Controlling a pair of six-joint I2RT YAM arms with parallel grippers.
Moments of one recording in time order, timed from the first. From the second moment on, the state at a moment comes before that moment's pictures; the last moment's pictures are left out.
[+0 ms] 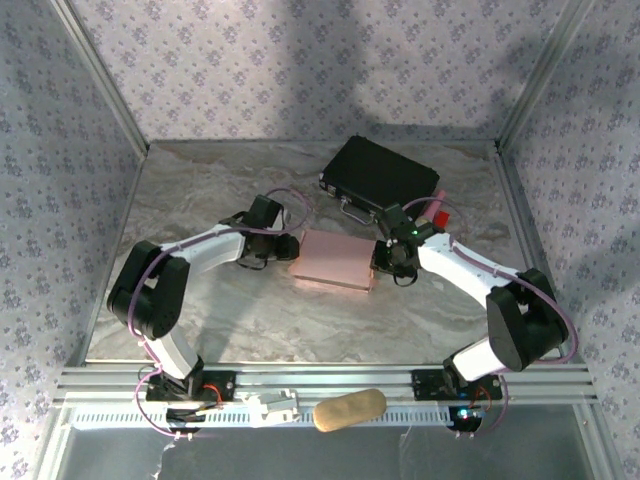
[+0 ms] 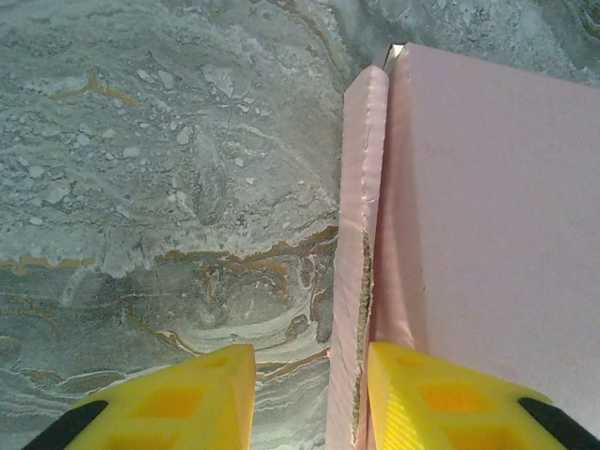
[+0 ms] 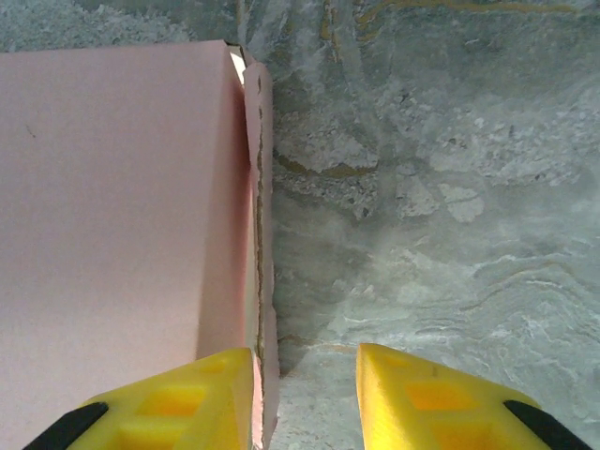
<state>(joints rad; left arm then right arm) -0.53 1.69 1.00 -0.37 0.19 -0.47 0.51 1.47 0.94 -0.69 0.02 0.73</state>
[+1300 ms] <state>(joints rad) -0.60 1.52 0.93 -0.35 0.13 -0.54 0.51 1.50 0.85 -0.57 -0.04 0.70</state>
